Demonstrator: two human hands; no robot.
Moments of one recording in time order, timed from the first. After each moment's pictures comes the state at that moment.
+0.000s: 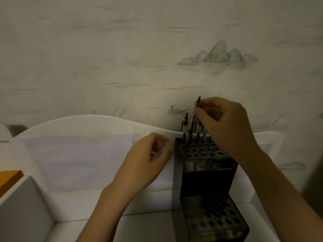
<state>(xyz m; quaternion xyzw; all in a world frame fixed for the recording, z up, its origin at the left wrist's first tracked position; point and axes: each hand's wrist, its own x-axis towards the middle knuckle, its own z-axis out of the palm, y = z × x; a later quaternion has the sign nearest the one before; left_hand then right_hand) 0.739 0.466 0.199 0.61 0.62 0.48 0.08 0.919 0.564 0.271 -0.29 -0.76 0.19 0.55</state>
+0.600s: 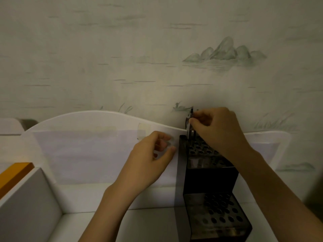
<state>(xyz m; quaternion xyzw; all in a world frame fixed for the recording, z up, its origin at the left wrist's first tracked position) 0.744 0.456 0.196 0.60 0.63 0.50 0.08 0.904 0.570 0.256 -0.36 -0.80 0.16 0.46</state>
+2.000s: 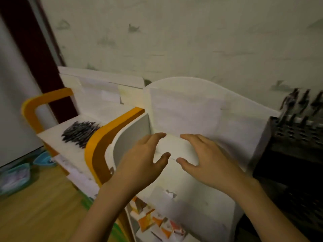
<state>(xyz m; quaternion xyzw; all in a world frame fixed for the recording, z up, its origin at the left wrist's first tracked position) 0.745 0.256 0.160 0.39 0.87 0.27 -0.13 0.836 0.437 0.154 -0.05 -0.96 0.17 0.21</state>
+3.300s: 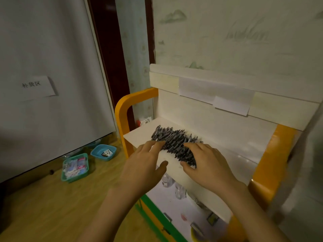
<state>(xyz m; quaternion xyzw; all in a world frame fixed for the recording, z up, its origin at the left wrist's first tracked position) 0.411 -0.129 0.112 0.29 0.93 0.17 -0.17 0.458 0.070 0.103 0.02 -0.97 0.13 0.19</state>
